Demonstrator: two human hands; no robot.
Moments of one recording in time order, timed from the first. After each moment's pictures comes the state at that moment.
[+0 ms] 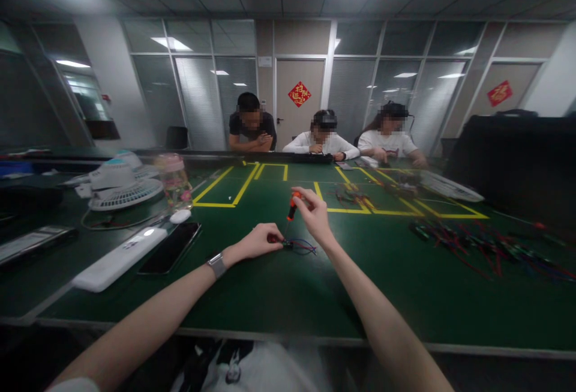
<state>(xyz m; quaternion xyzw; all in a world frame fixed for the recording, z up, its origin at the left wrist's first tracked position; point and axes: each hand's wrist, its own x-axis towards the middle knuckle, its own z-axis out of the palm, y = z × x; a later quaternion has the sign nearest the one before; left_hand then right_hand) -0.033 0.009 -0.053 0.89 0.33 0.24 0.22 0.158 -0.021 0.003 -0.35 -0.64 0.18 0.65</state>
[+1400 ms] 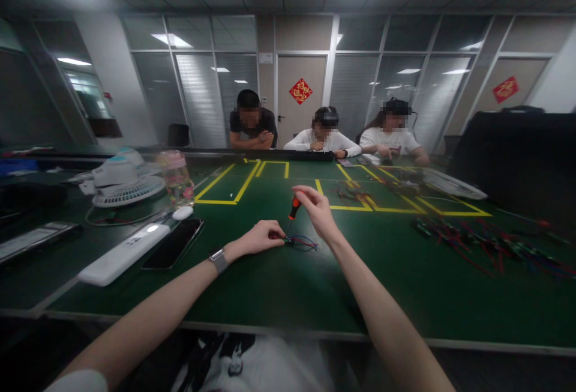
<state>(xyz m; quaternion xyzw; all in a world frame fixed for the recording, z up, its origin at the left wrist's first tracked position) -0.036 0.011 -0.051 0.89 0.32 0.22 0.24 0.168 -0.013 -0.003 -0.32 -0.61 0.33 0.65</state>
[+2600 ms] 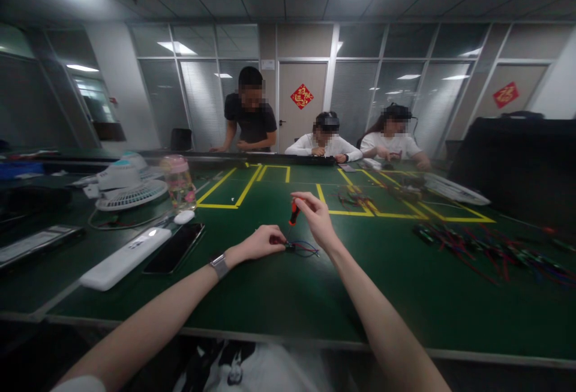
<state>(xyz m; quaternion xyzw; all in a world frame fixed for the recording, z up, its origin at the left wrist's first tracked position) -0.036 0.010 -0.051 0.90 0.32 0.21 0.23 0.159 -0.021 -0.001 -0.30 -0.60 0.34 0.66</state>
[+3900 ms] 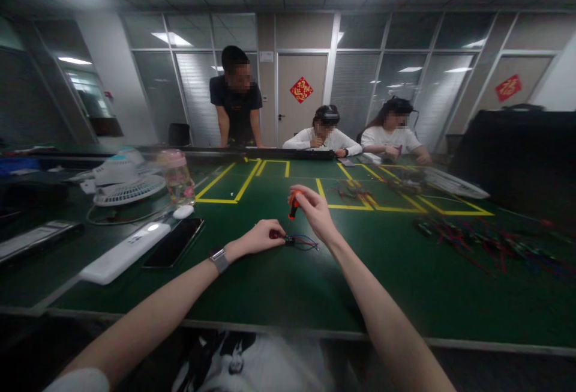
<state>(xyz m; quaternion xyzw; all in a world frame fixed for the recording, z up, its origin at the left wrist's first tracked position) -0.034 0.007 -0.049 0.89 0.32 0.22 0.22 0.159 -0.022 0.000 -0.29 -0.59 0.39 0.65</state>
